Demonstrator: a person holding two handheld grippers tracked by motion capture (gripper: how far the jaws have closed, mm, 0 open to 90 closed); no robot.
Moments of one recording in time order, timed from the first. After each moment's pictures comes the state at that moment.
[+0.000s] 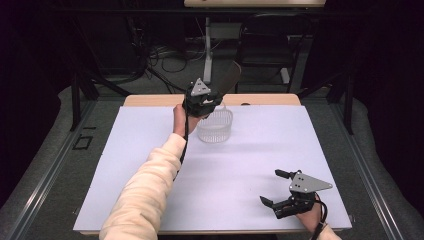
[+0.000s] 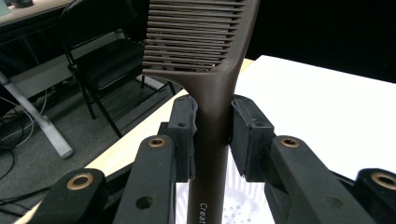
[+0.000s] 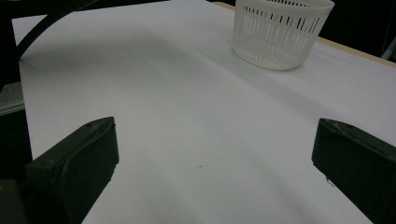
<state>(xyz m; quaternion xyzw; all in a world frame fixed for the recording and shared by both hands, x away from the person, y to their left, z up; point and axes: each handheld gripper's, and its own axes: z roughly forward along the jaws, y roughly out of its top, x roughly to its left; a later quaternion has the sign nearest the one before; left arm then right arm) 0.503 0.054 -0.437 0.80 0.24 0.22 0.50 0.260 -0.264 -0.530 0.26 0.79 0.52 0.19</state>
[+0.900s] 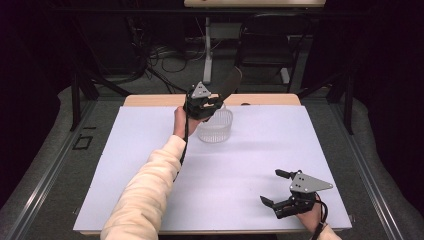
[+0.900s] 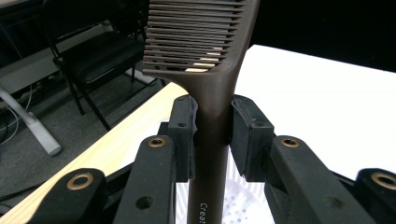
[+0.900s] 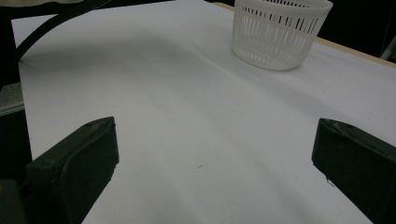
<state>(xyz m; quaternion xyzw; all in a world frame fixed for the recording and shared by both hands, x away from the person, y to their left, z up) 0.507 0.055 -0.451 0.81 0.23 0.20 0.49 0.260 -0.265 -0.530 0.26 0.79 0.52 0.19</state>
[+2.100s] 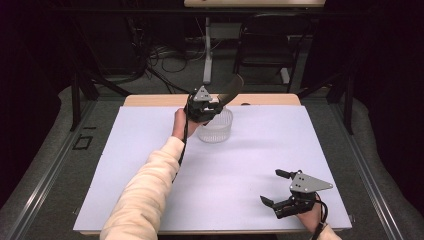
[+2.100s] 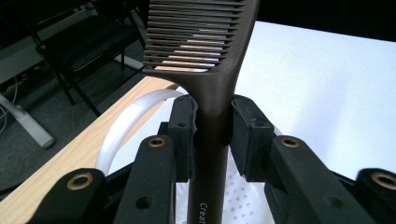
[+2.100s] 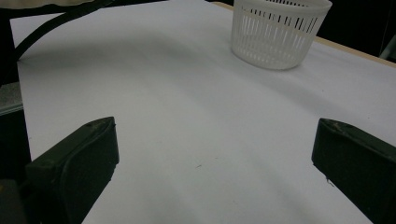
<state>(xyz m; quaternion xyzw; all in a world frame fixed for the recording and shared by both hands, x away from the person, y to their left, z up) 0.511 0.054 -0.463 0.84 0.22 0.19 0.46 0.260 -0.265 -0.530 0.26 0.79 0.52 0.20</state>
